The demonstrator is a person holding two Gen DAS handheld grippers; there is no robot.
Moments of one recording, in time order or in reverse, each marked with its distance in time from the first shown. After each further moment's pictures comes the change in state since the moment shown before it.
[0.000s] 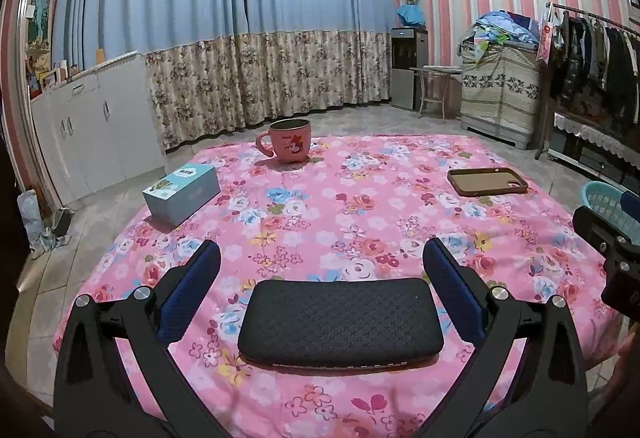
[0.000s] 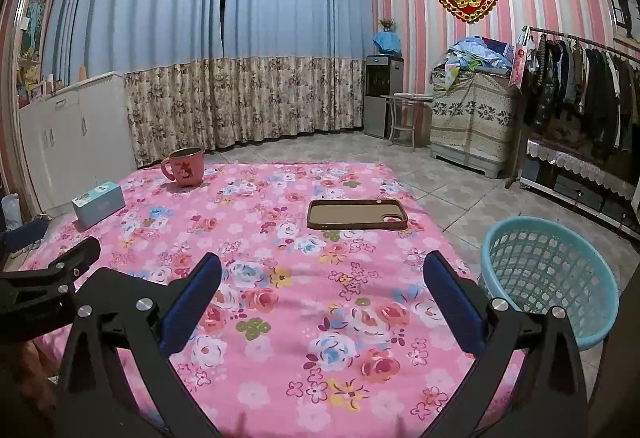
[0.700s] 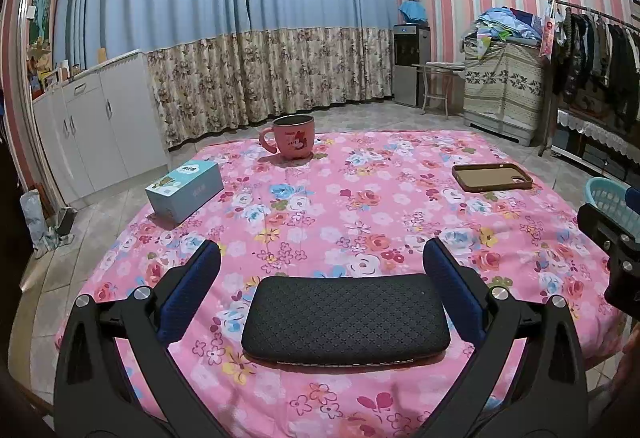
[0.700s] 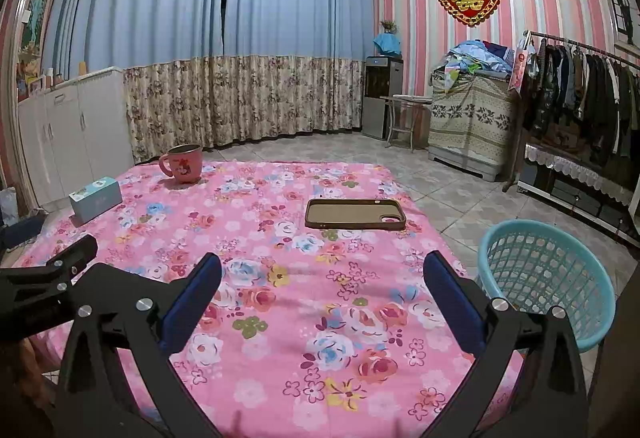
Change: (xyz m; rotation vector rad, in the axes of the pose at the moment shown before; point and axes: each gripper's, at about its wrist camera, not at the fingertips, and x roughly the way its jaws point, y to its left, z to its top) left arm 0.003 0.002 -0.002 0.010 0.009 0.014; right arm -0.003 -0.002 -0.001 -0.010 -0.007 -0.006
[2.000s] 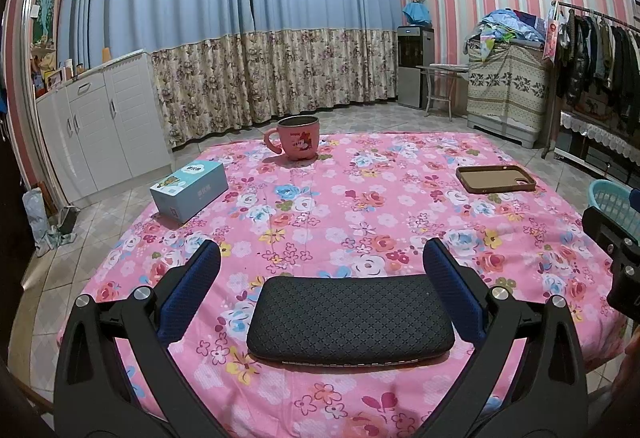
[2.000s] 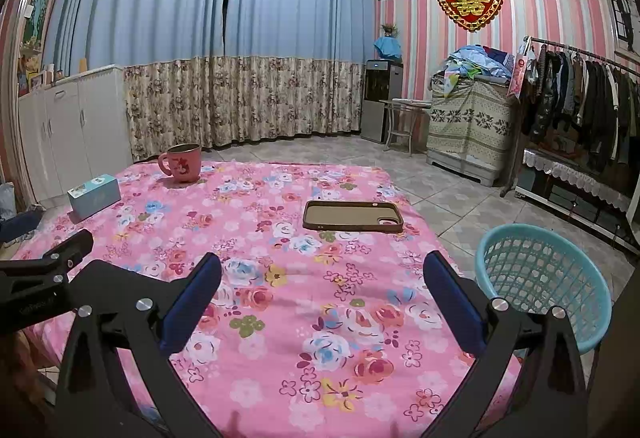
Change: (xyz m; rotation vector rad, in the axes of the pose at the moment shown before) left arm -0.001 0.000 0.000 -0.007 -0.006 0.014; right arm -0.002 -0.005 -0.003 -0.014 -0.008 -0.006
